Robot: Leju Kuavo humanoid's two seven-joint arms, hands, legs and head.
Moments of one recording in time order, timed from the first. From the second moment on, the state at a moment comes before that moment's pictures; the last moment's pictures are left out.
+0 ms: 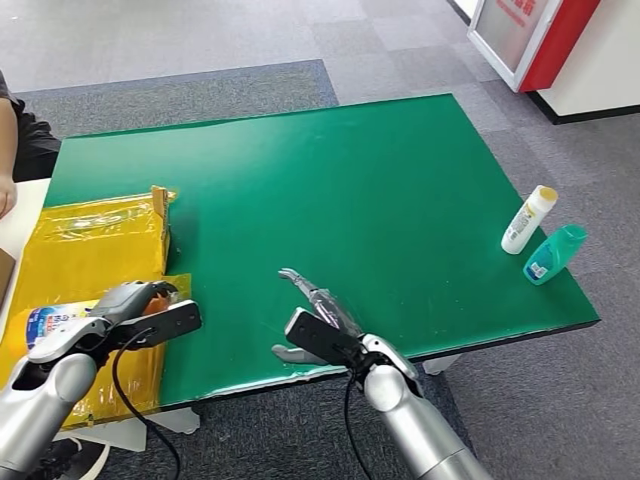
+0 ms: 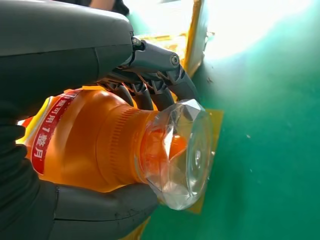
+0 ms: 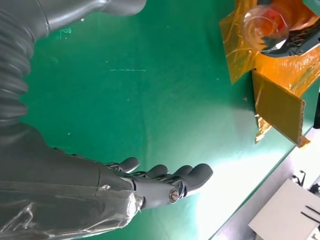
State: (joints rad) left arm -0.44 0.26 -0.50 -1.22 -0.94 -0.29 0.03; right arm -0.18 0.15 0.27 -1.27 0.67 0.12 -0.18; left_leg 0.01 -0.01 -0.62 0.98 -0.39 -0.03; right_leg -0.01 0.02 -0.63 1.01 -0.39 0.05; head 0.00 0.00
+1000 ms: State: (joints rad) left arm -0.41 0.11 -0.40 -1.14 -1.22 -0.18 0.00; right arm -0.18 0.15 0.27 -1.24 0.68 0.12 -0.18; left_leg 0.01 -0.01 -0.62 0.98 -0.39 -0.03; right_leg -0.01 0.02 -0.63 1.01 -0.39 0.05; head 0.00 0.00
